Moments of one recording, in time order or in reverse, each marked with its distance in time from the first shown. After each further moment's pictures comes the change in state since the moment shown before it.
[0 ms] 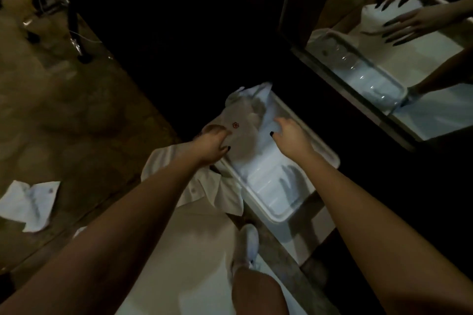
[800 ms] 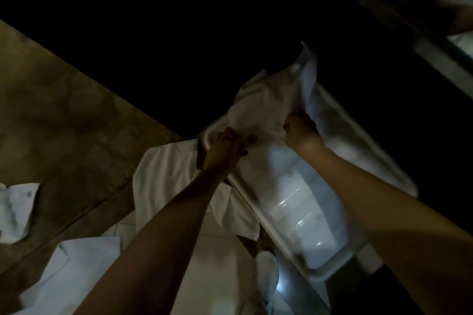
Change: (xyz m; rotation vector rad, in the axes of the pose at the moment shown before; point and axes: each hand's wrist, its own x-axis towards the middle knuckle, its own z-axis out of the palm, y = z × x) left_hand 0.142 -0.079 0.145 -0.324 0.155 -0.202; right_hand 0.203 0.064 0.131 -0.315 0.042 -0.089
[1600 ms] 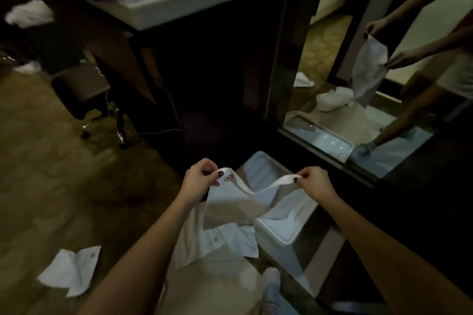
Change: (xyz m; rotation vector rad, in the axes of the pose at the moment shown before) left_hand -0.395 0.155 -0.363 -0.594 0.166 0.137; right_hand -0.439 -0.146 -0.322 0.520 0.257 0.292
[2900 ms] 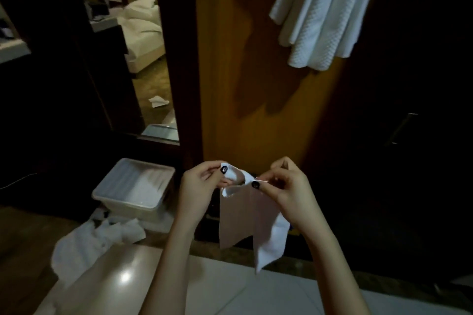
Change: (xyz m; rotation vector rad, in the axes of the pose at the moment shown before) left_hand -0.607 0.288 0.282 -0.416 -0.417 0.338; right_hand -0.699 0.167 -0.323 0.346 0.534 -0.187
